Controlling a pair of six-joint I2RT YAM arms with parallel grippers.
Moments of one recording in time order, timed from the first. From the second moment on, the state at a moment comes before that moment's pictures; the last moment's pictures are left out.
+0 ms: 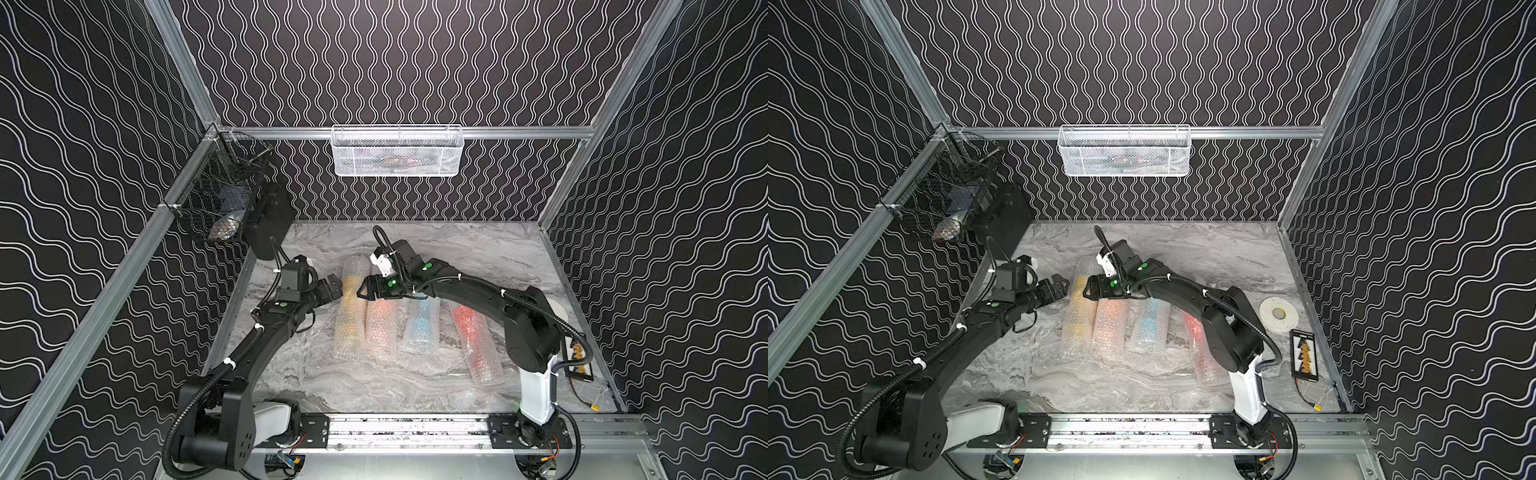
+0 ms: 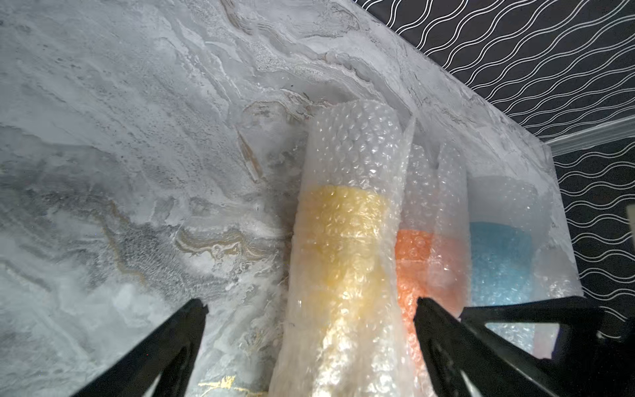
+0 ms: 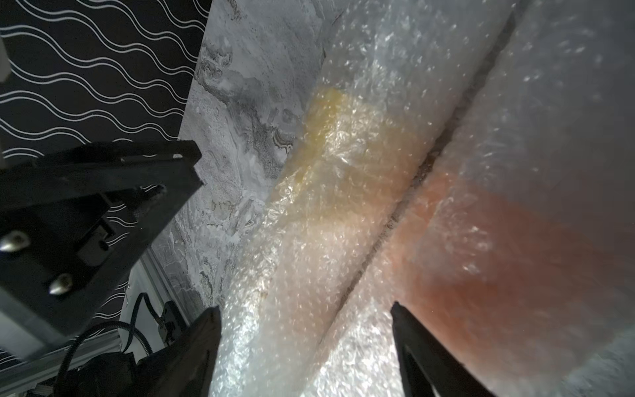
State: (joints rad) left arm -0.03 1.24 0.73 -0.22 0.19 -0.53; right arm 0.80 2.02 1.62 -0.46 -0.36 0.55
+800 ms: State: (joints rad) left arm -0.01 1.42 0.71 -0.11 0.41 -0.59; right arm 0.64 1.99 1.48 -0.51 -0.30 0.55
